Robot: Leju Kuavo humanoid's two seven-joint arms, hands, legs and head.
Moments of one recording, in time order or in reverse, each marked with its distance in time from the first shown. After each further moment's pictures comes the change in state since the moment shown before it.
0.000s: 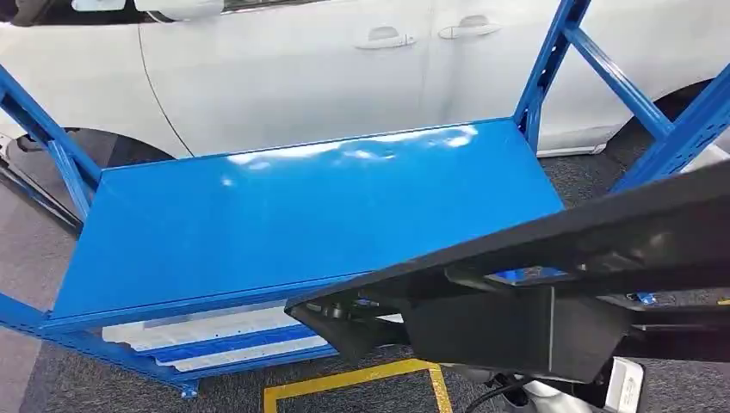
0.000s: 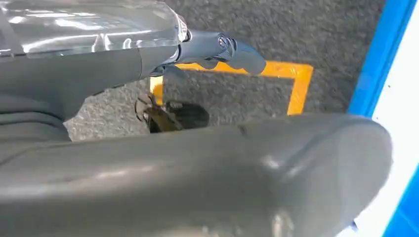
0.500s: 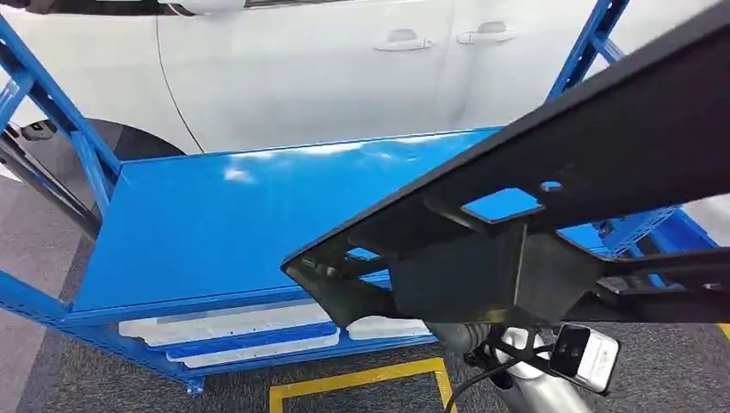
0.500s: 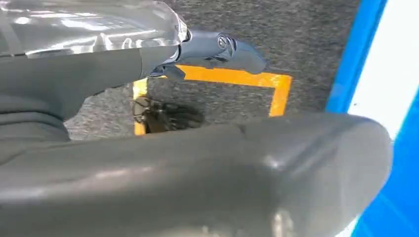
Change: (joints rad) left arm -0.016 -0.009 -0.026 0.000 -0.016 -0.014 -0.030; right arm -0.095 0.007 0.076 0.062 -0.013 -0.158 0.000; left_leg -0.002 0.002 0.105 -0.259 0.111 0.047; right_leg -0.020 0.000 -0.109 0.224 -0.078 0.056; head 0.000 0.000
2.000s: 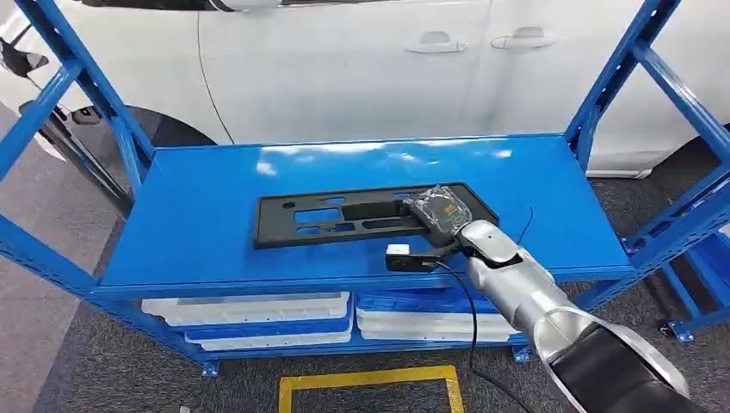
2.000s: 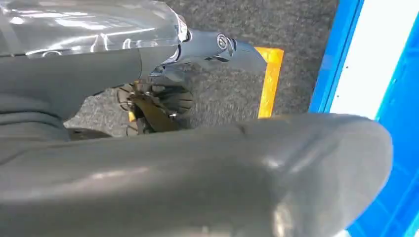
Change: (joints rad) left arm -0.055 -0.022 -0.050 0.000 -0.046 -0.037 -0.007; right arm -0.591 0.024 0.196 1.338 1.103 -0.714 0.347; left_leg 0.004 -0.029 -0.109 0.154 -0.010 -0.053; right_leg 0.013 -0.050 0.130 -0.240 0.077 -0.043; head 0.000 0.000
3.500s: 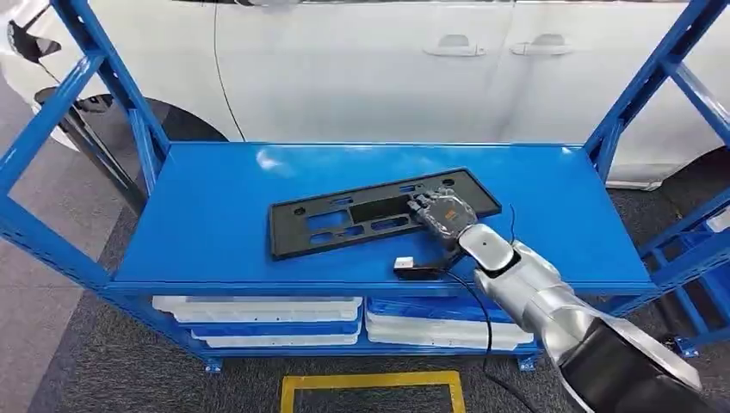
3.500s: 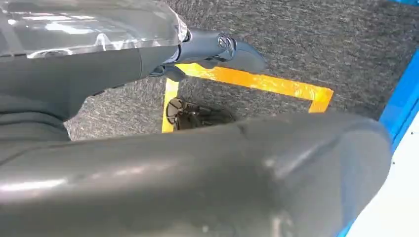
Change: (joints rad) left arm 0.005 -0.005 0.045 0.000 0.007 0.116 0.163; right arm -0.039 -0.048 0.229 0.026 0.298 0.015 0.299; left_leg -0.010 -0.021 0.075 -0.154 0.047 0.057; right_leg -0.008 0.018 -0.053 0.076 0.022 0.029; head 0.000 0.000
